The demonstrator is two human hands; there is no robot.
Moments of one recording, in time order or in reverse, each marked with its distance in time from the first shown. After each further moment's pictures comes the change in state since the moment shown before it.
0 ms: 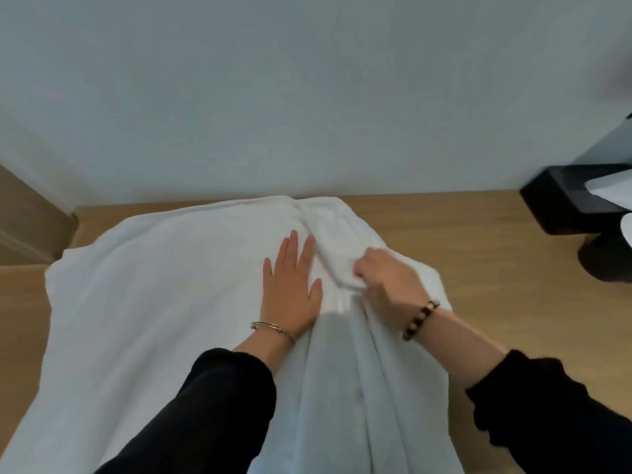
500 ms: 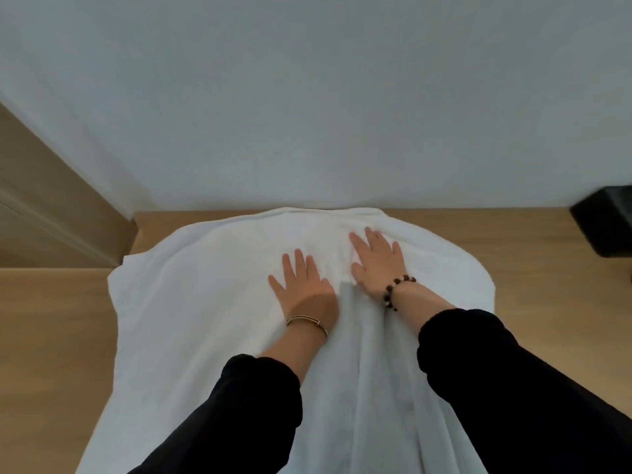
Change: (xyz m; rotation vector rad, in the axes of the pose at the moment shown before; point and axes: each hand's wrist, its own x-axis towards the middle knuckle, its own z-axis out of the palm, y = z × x) left_hand 0.016 -0.036 -0.018 0.214 -0.199 -0.421; right_hand 0.097 -0.017 0.067 0.019 -0.327 0.329
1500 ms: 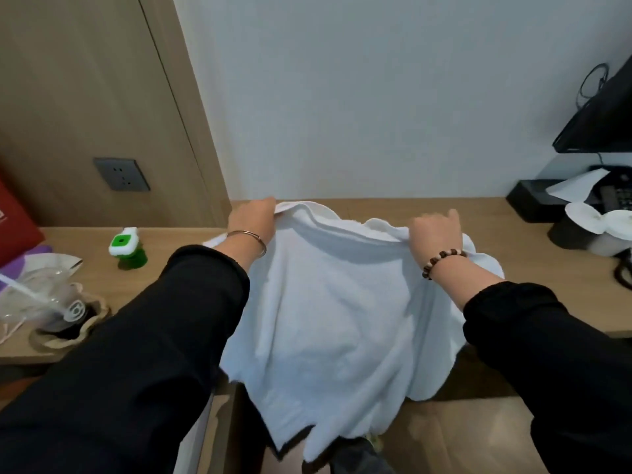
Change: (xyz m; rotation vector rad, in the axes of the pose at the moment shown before) left_hand -0.150 -0.167 -0.220 0.189 0.367 0.275; right_hand -0.262 -0.110 -0.088 -0.649 0.444 0.196
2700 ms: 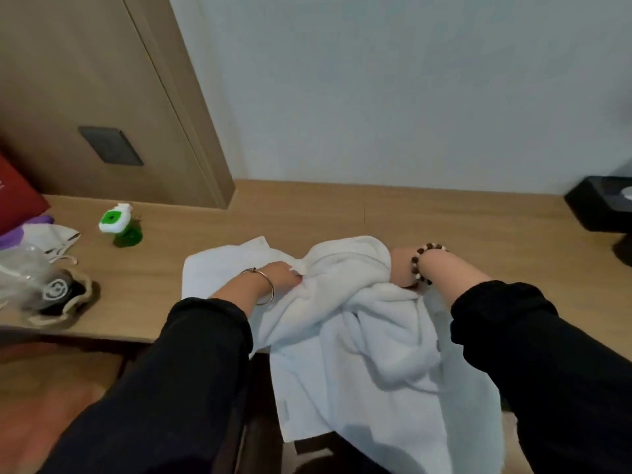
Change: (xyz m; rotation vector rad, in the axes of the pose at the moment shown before) left_hand -0.037 0.049 0.078 -0.382 -0.812 -0.202; right_hand 0.054 -0.035 0.064 0.163 -0.908 -0.384
